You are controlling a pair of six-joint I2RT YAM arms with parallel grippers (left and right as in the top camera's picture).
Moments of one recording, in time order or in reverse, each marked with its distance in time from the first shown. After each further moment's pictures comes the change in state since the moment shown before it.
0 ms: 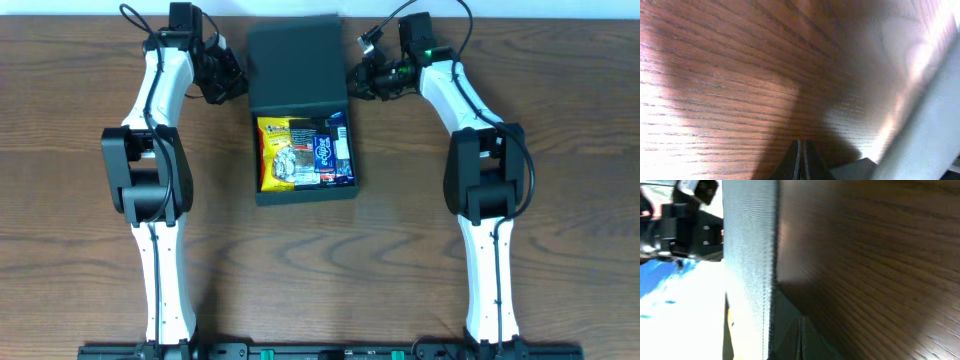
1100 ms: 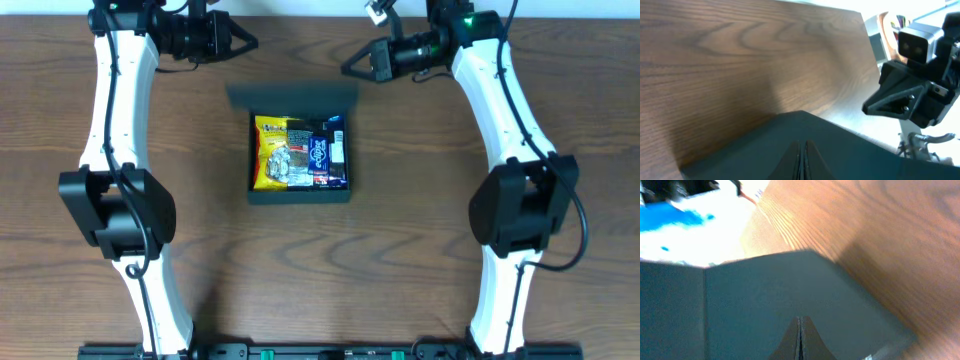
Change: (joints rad) left arm 0.030 -0.303 0.066 -0.217 0.354 0.561; right arm 0.003 -0.346 0.002 -0.414 0.021 -0.417
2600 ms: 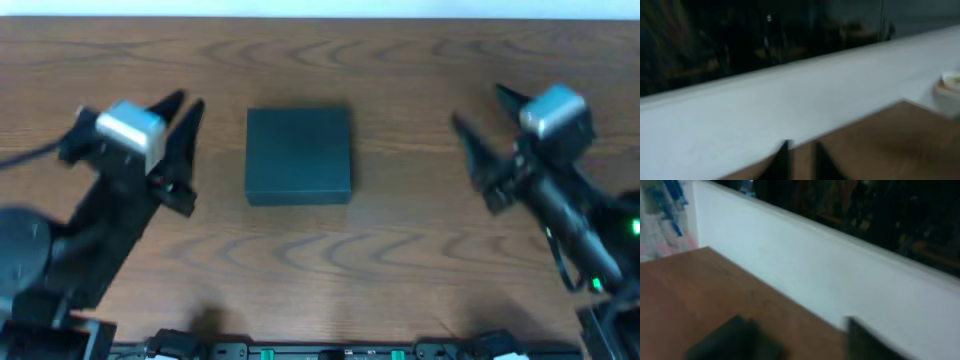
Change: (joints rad) left arm -0.241 -1.373 -0.874 0.642 -0.653 0.037; right arm 0.081 -1.363 -0.770 0.430 0.704 -0.089
